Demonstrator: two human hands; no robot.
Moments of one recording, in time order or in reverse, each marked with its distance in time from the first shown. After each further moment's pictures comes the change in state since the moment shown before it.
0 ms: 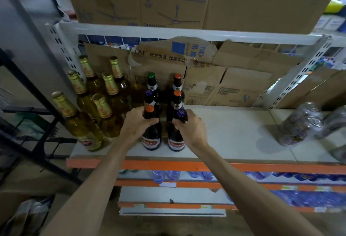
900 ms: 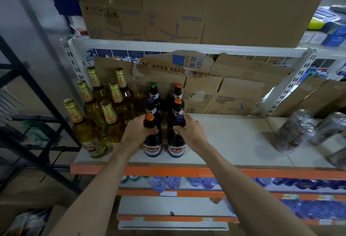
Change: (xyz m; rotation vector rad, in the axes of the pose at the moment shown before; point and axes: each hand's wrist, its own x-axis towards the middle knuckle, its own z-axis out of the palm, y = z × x) left_hand -0.006 -0.006 -0.004 0.076 -0.008 -0.039; right_hand 0.006 -0.004 -0.007 -0.049 -0.128 -0.053
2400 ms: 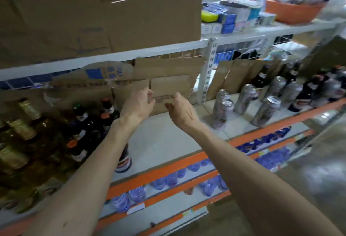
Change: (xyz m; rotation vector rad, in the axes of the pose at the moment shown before) left_hand 0.015 0.239 0.109 0.330 -0.050 0.476; right_hand -0.029 0.081 -0.171 -0.142 0.382 0.099
